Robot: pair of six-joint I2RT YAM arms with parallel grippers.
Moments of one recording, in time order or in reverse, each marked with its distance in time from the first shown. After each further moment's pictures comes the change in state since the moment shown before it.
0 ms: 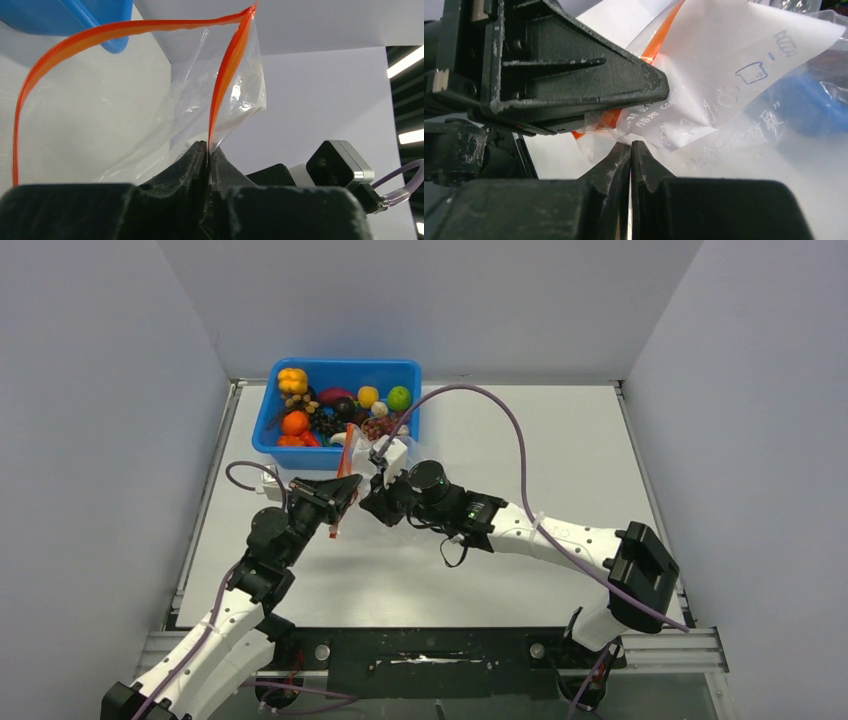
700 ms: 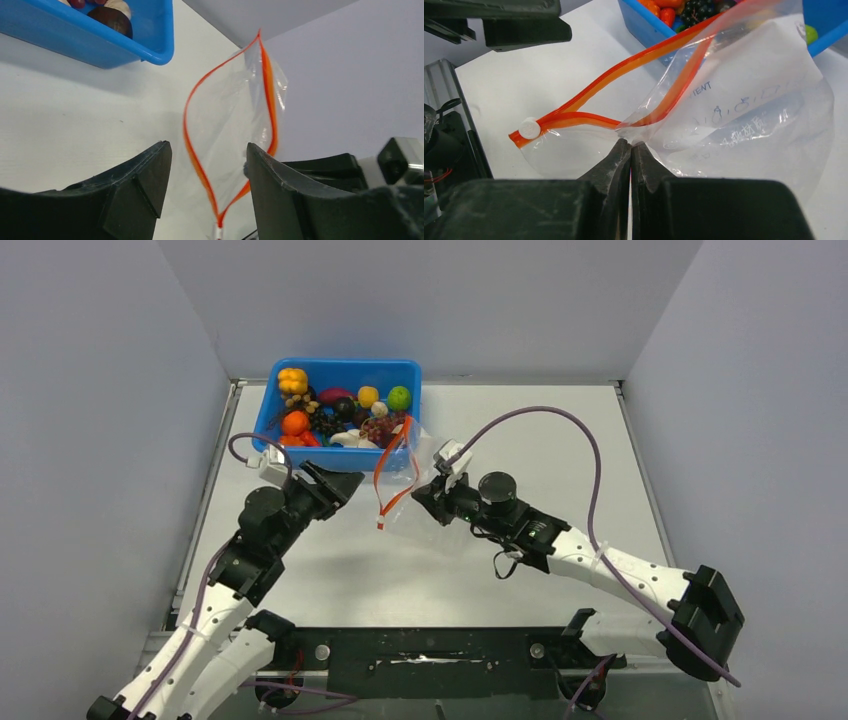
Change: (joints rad) left arm 0.000 0.000 0.230 -0.378 0.018 0.443; right arm -0.139 -0.343 -0.364 0.136 -0.023 -0.122
